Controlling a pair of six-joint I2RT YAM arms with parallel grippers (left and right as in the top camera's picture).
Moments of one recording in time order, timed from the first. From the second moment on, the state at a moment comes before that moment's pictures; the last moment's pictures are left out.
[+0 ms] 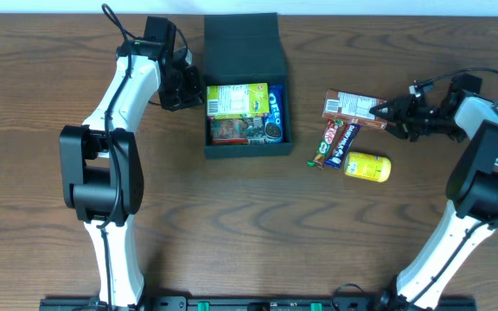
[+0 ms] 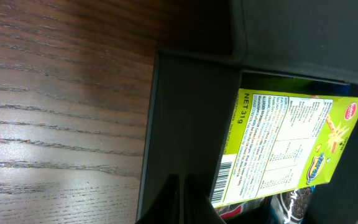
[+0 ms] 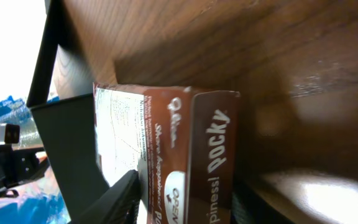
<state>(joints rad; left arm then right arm) -0.13 2.19 1.80 -0.94 0.41 -0.38 -0.39 2.28 1.53 -0.69 -0.92 0.21</state>
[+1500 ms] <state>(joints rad) 0.02 2.14 1.85 -1.00 0.39 -0.35 0.01 2.01 1.68 -0.77 -1.27 0.21</state>
